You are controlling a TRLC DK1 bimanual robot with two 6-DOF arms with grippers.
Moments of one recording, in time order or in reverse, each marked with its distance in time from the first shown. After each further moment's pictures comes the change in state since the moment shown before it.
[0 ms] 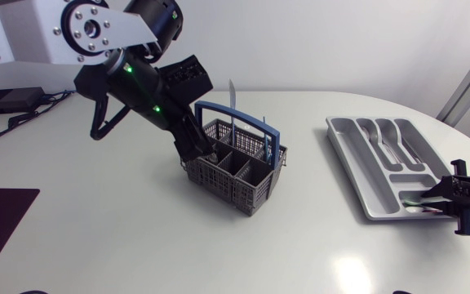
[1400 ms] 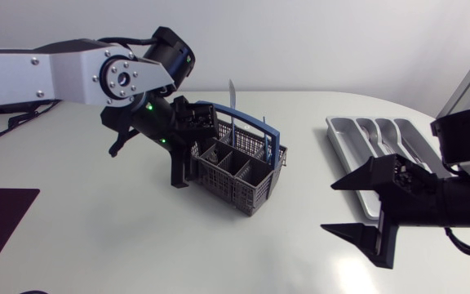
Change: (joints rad) left arm -0.002 0.048 -0.137 0.138 -0.034 0.414; right arm 0.939 -0.998 -0.424 -0.181 -0.026 1.231
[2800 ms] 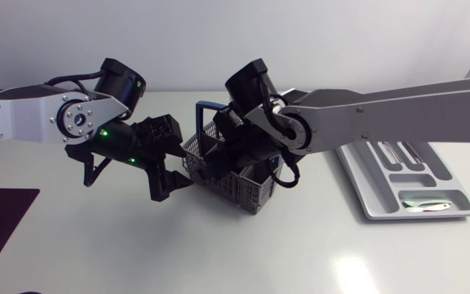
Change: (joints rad) left arm 0.171 -0.129 -0.293 0.232 0.234 -0.106; right arm 0.531 0.837 0.589 0.334 0.411 0.843
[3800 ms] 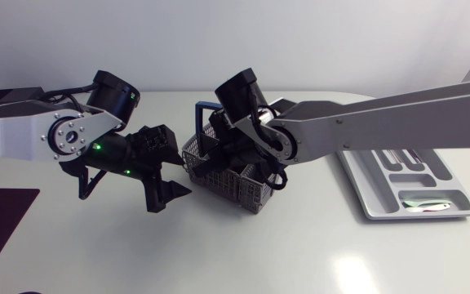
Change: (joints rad) left arm 0.002 -0.051 -0.093 0.055 0.018 -0.008; right arm 0.034 0.045 -0.007 0.115 0.146 0.029
